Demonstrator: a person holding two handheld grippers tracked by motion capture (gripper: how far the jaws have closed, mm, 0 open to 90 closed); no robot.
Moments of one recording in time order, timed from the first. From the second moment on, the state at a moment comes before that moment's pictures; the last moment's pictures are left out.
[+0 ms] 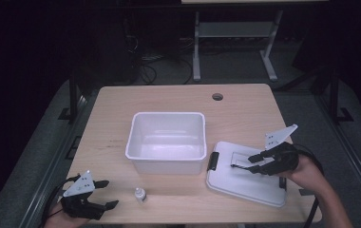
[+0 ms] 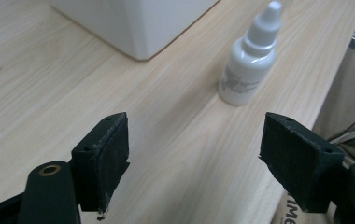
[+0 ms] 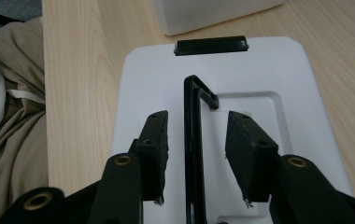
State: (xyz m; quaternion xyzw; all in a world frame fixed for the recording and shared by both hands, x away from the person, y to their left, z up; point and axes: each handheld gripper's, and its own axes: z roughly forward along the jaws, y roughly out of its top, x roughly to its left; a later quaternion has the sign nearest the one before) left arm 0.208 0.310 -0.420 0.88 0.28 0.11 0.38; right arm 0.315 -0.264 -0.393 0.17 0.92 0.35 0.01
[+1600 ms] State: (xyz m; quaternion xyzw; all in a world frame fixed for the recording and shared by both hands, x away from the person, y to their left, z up) left arm 0.234 0.249 -0.417 0.92 0.19 0.04 0.34; right arm 0.312 -0.276 -0.389 0.19 0.91 0.36 0.02
